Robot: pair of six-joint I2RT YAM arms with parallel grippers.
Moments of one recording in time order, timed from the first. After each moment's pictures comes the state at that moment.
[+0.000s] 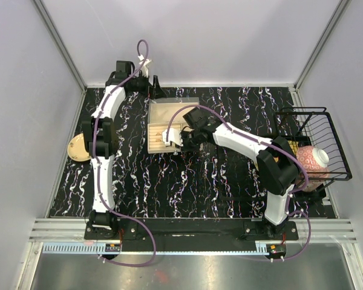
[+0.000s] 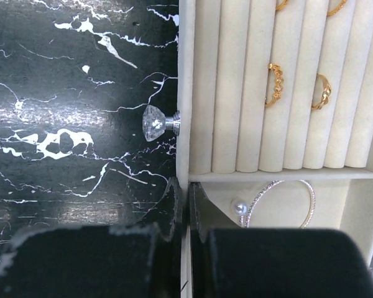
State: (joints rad) left arm -0.07 2.40 2.24 -0.53 0.89 0.11; right arm 0.73 1.87 1.43 -0.55 -0.36 -0.93
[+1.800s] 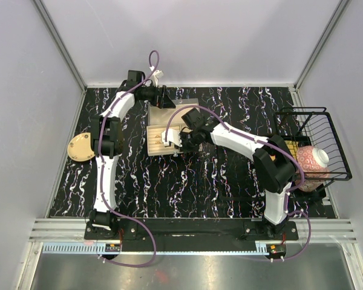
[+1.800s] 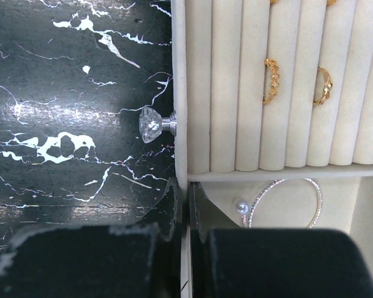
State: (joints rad) left arm -0.13 2.47 2.15 -0.44 0.98 0.08; right arm 0.73 1.91 1.45 -0.56 -0.36 -0.91
